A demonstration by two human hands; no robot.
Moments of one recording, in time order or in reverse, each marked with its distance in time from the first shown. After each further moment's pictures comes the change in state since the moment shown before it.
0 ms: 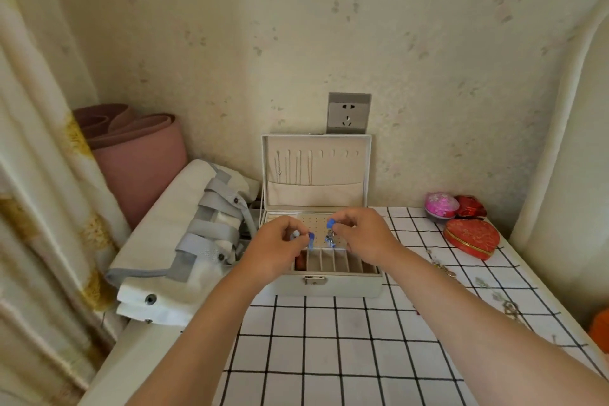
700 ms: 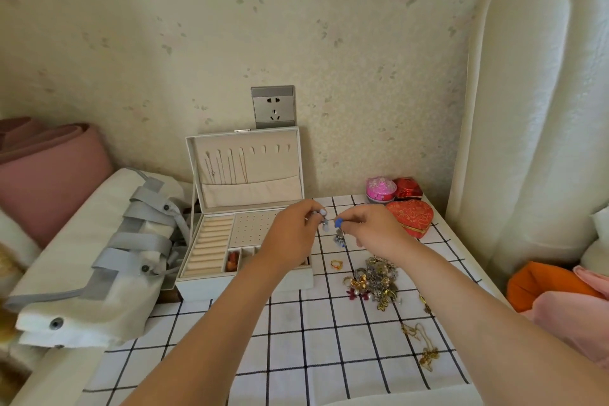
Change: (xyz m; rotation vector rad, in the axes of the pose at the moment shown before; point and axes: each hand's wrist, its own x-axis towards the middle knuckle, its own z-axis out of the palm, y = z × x) left_hand 0.027 0.051 0.135 0.278 -0.051 0.339; right_hand -0.037 0.070 -0.109 -0.018 0.054 0.065
